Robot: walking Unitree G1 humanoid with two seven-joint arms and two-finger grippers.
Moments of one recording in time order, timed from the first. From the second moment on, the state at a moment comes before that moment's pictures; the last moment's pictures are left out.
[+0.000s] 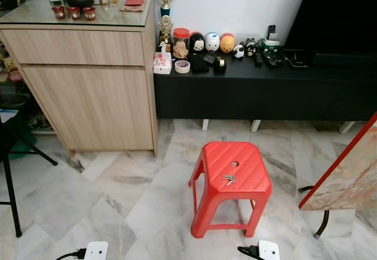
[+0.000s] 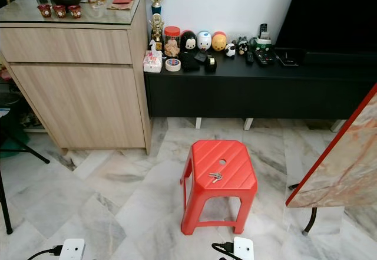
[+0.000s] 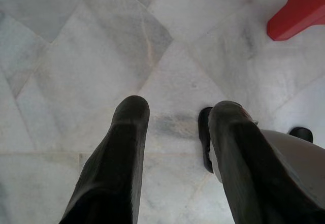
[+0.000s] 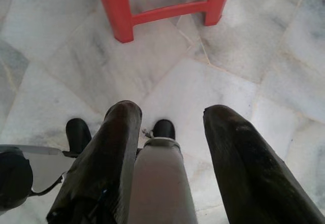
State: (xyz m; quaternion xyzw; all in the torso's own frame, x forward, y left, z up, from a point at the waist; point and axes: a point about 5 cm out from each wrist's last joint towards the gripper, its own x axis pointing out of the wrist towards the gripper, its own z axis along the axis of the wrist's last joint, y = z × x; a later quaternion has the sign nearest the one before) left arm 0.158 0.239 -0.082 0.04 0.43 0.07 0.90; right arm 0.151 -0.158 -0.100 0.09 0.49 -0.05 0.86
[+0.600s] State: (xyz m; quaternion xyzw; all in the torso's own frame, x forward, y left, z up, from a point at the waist) left arm 0.158 0.238 -0.082 0.04 0.43 0.07 0.90; right arm 0.152 -0.160 -0.100 0.09 0.49 -0.04 0.87
